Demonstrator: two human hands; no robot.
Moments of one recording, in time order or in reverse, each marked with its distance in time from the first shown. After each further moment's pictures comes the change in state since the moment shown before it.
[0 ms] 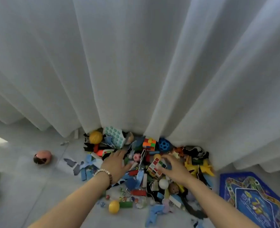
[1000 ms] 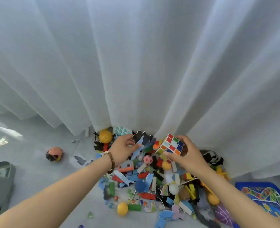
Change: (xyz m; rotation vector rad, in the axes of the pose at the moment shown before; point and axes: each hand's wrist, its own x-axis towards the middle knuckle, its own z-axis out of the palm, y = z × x) left_hand 0.021 0.002 -0.044 -0.678 0.150 0.035; right_hand -0.003 -0.057 -0.039 0.271 0.178 -0.111
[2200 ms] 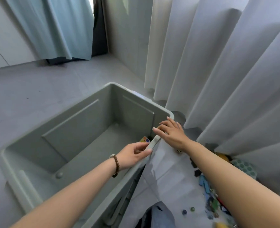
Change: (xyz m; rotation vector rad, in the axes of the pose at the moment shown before) left_hand -0.363 -0.166 -0.275 -0.406 0.424 -0.230; right_hand -0.077 -0.323 0.402 -0.719 -0.627 -0.745
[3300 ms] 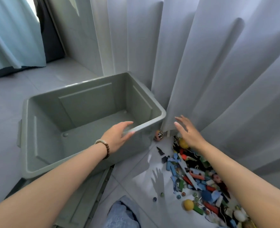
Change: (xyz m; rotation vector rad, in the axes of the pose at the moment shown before) left_hand 0.068 0.057 0.070 0.691 0.122 0.295; right_hand -0.127 0.147 -0.058 0.397 0.347 0.295
